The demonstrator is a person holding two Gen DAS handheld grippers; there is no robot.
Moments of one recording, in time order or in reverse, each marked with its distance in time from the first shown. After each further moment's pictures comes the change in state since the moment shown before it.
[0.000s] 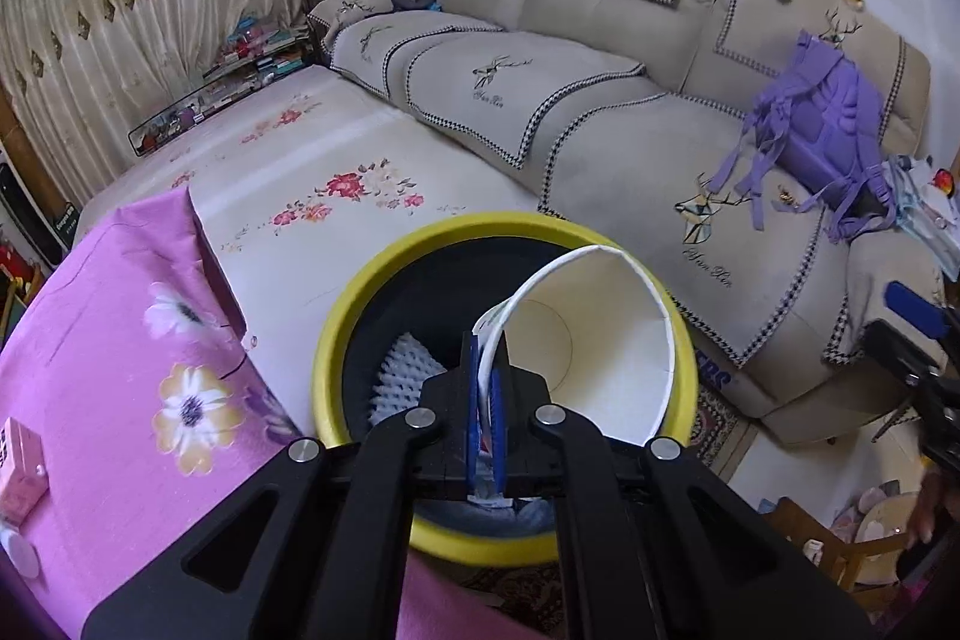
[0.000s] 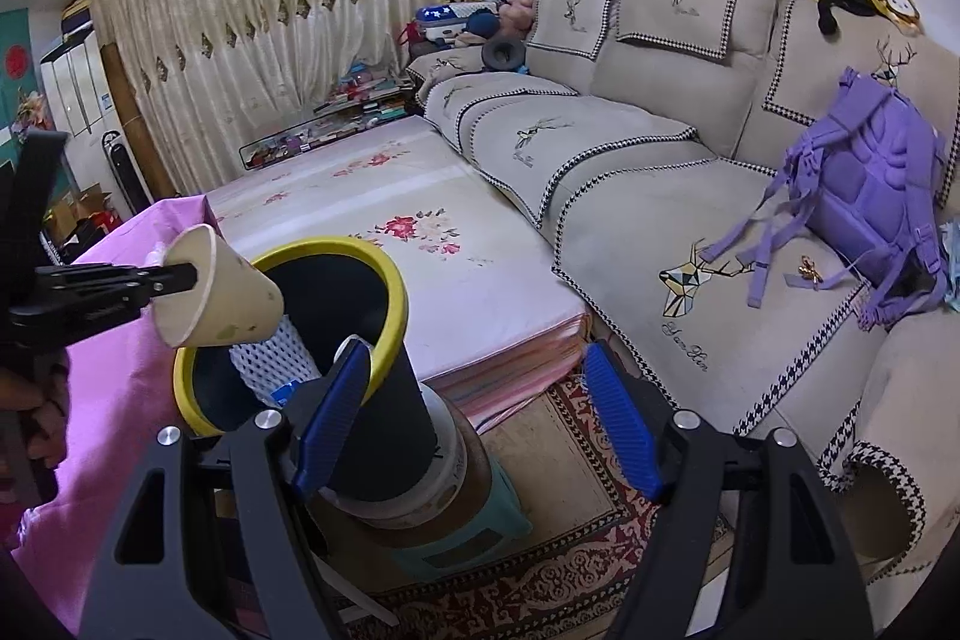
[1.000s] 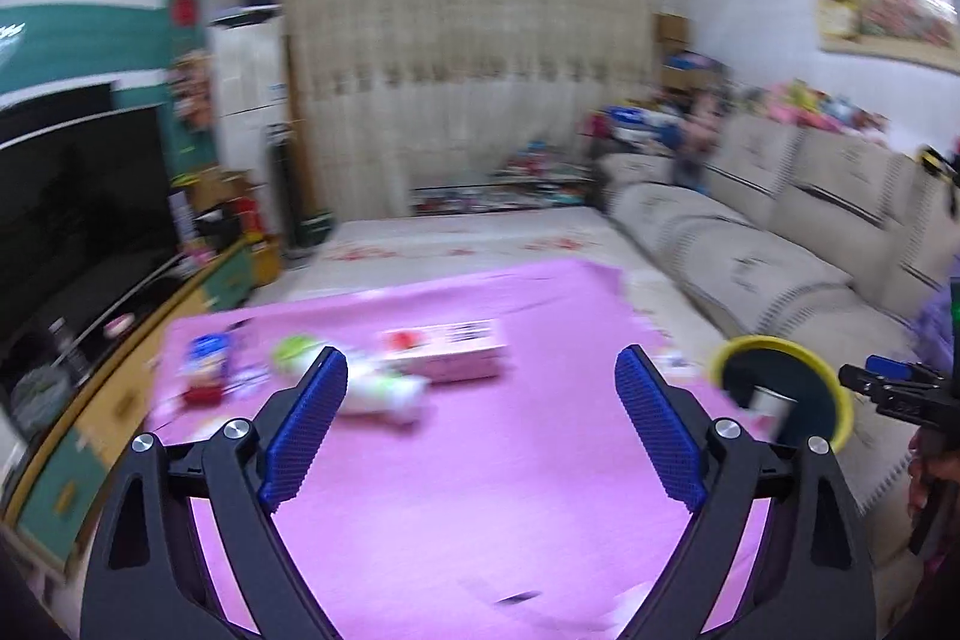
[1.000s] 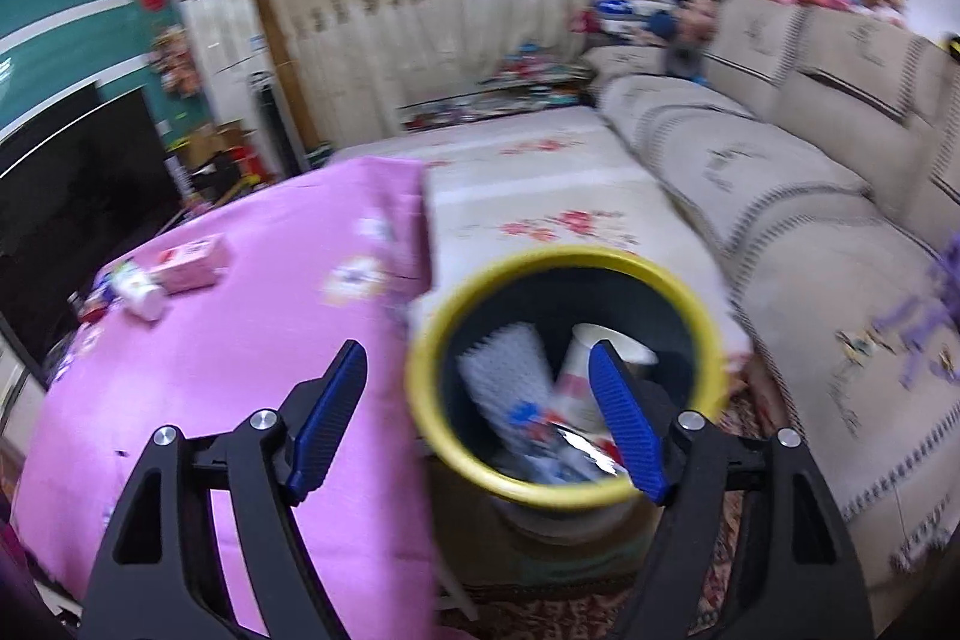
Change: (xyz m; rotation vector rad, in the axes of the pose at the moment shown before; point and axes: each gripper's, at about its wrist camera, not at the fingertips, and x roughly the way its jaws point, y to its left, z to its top) left arm -0.296 0.180 -0.199 -0.408 -0.410 0.543; right arm 0.008 0.182 0.019 -0.226 0.046 0.360
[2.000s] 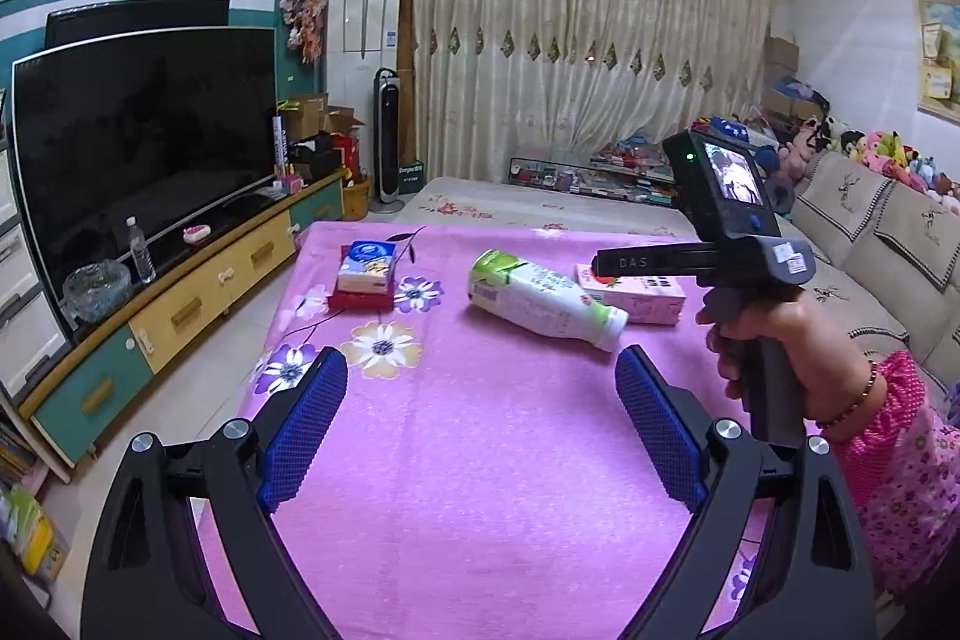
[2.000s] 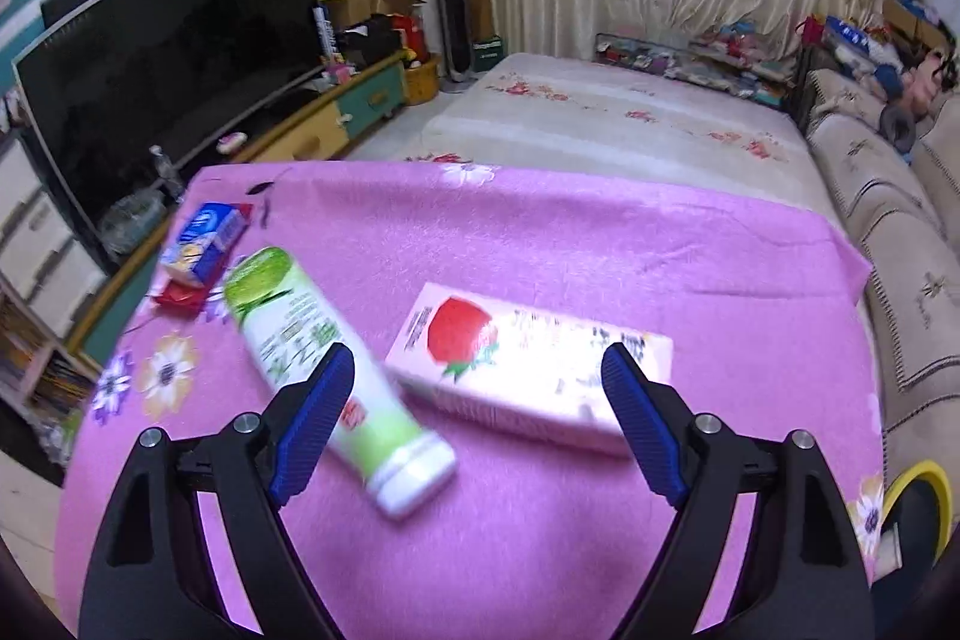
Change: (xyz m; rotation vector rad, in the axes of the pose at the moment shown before) left arm -0.019 0.147 -0.055 -0.183 0.071 0.147; right arm 0.209 0.354 0.072 -0.334 0.229 0.190
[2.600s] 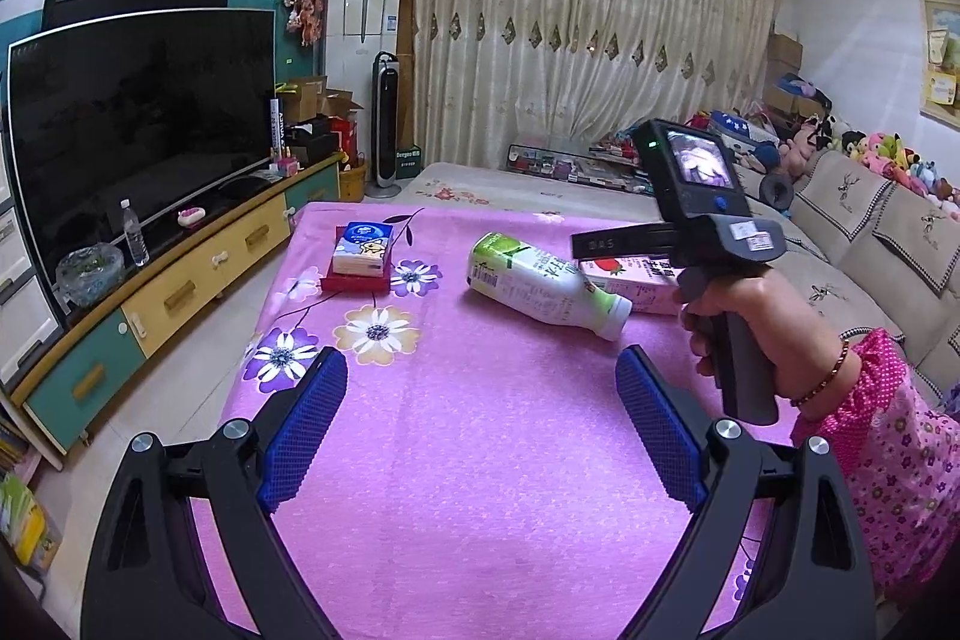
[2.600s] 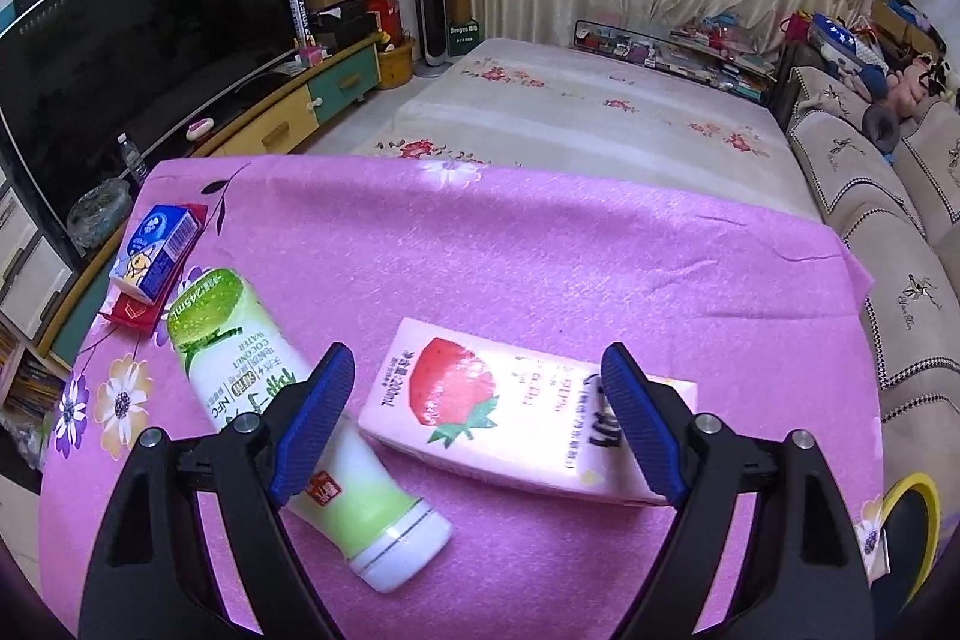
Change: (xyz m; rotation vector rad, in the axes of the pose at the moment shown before) left arm 0.017 0.001 -0.003 -0.016 0.030 -0.017; right arm 0.038 0.004 0.014 -0.001 0.050 -0.063
